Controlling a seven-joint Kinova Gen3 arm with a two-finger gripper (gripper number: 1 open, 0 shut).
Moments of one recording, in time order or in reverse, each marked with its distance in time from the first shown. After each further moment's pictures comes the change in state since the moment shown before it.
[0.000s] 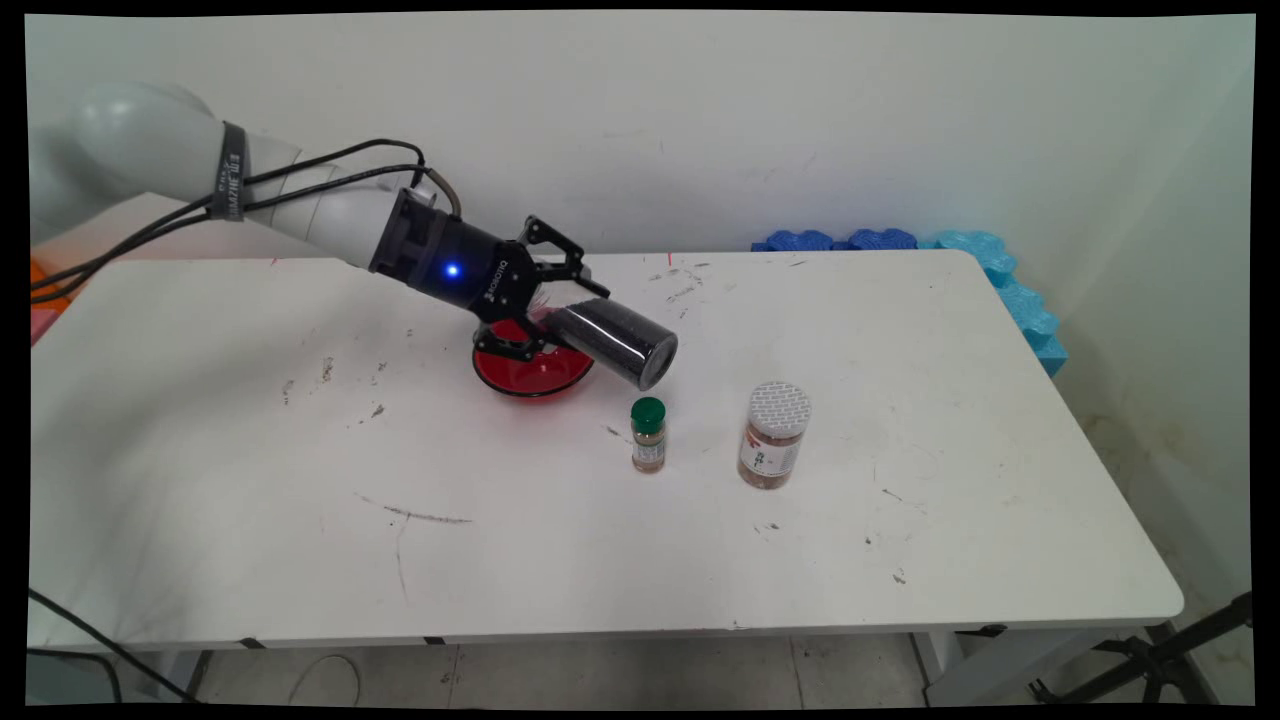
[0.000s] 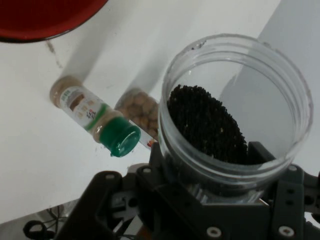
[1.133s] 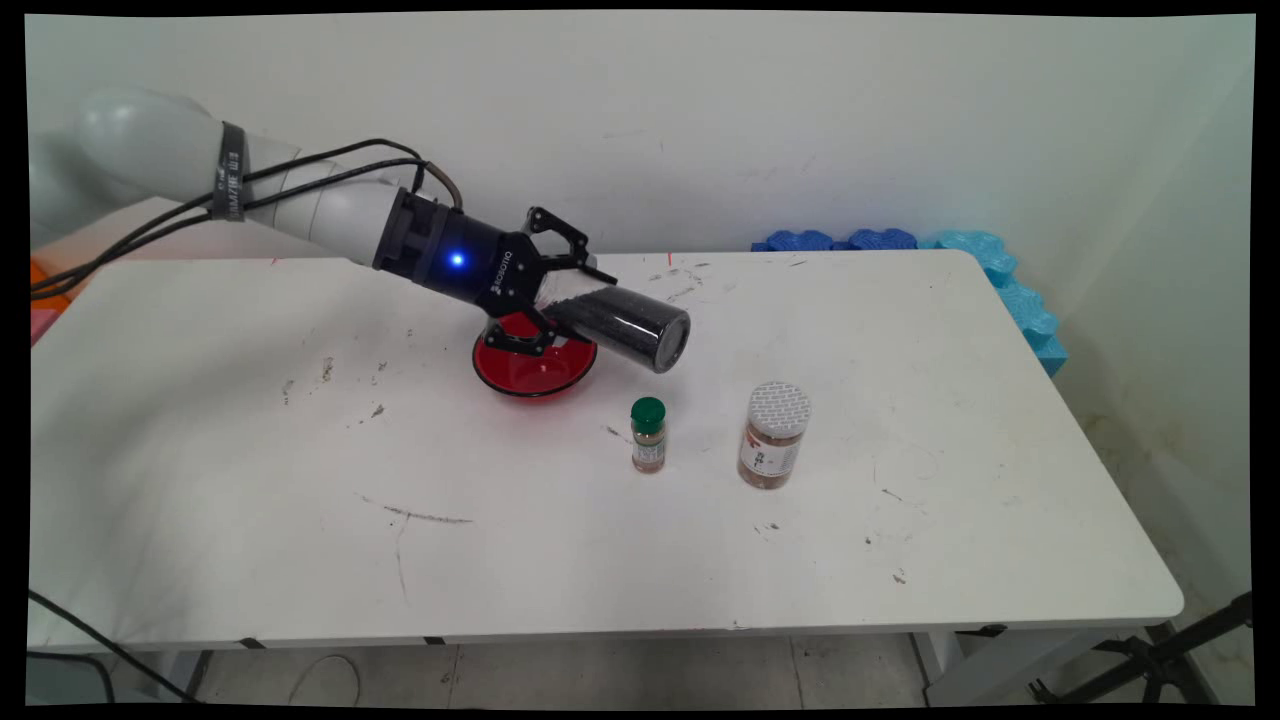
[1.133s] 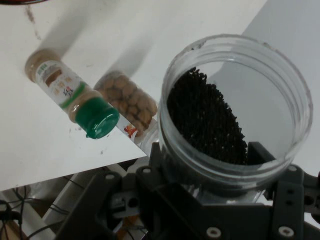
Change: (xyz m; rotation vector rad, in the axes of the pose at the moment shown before) arm 0.000 0.001 0.001 -0.046 -0.037 -0.106
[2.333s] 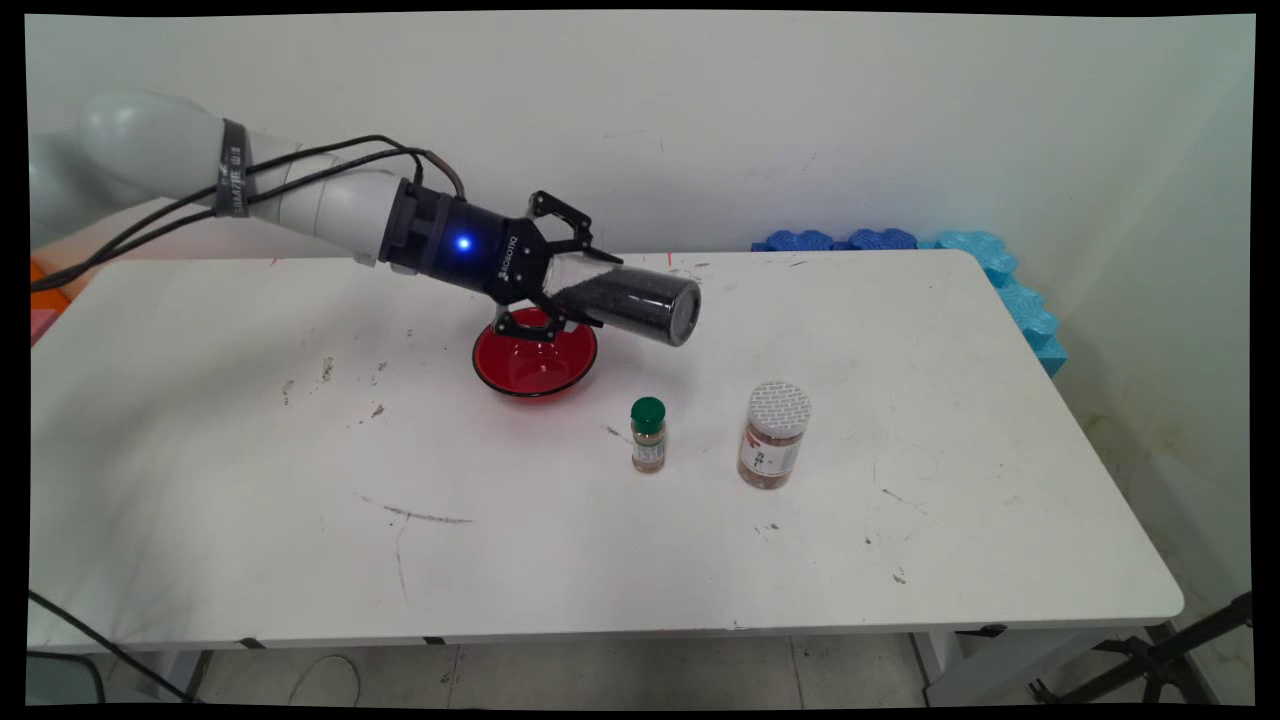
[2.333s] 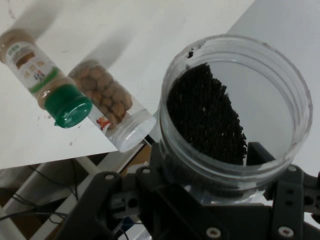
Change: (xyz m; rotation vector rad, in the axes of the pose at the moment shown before) arm 0.001 0.005 0.001 -0.053 -0.013 -0.104
